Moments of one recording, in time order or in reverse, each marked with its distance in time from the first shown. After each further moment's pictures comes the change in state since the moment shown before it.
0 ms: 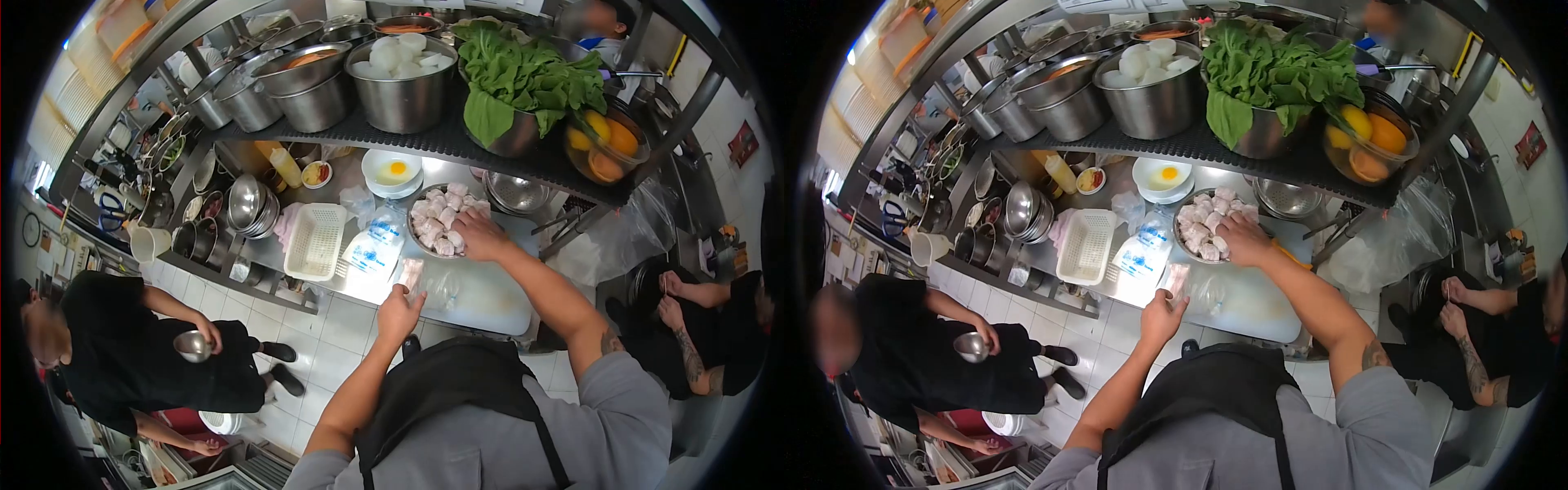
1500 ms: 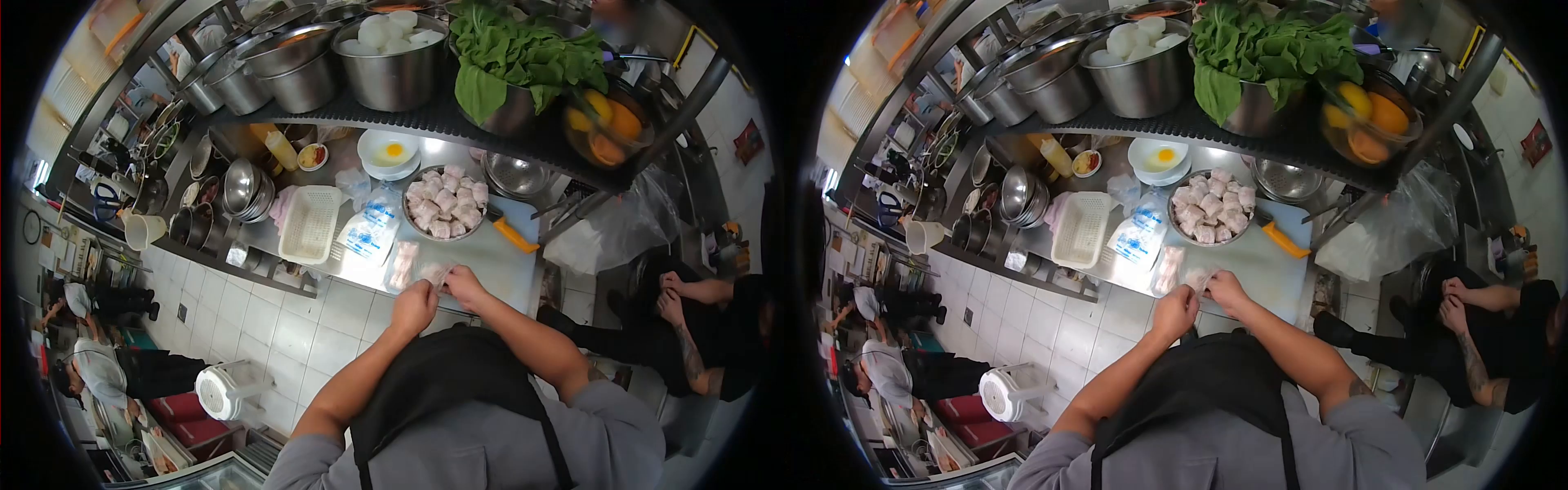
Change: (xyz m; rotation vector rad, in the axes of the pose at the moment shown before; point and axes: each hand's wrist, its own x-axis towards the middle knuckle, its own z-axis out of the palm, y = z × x) left_hand -0.019 0.009 0.038 -0.060 0.009 0.339; right_hand -0.071 -0.102 0.109 1.662 0.001 0.953
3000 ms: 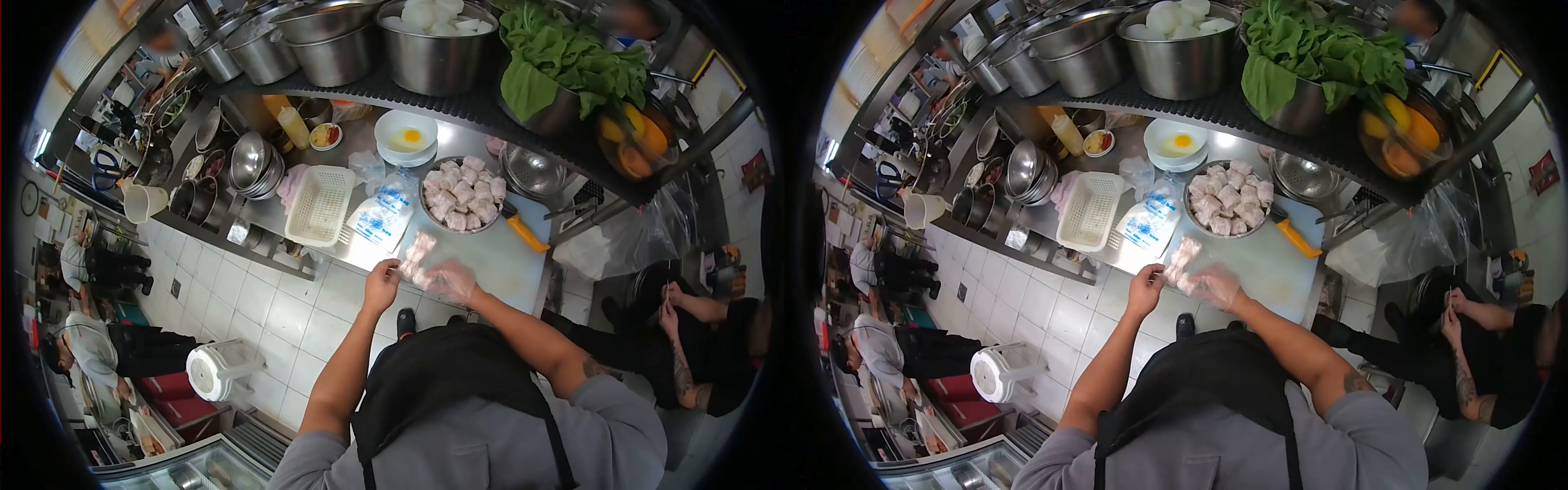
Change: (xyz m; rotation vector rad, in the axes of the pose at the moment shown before) left_hand 0.006 -0.121 -0.017 -0.371 0.100 -0.272; right_hand 0.010 0.018 0.004 -1.081 -0.215 -0.730
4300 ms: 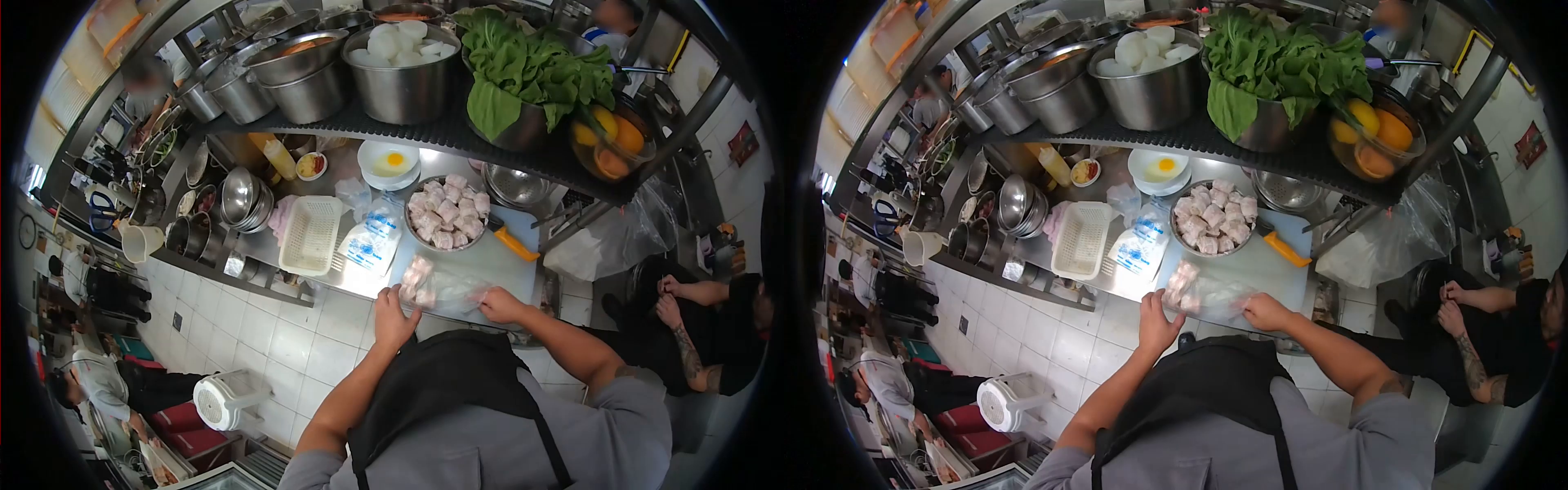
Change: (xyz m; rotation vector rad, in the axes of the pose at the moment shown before) left_hand -0.039 0.055 0.024 0.435 0.032 0.189; right_hand -0.079 0.031 -0.082 -0.023 -0.106 -0.080
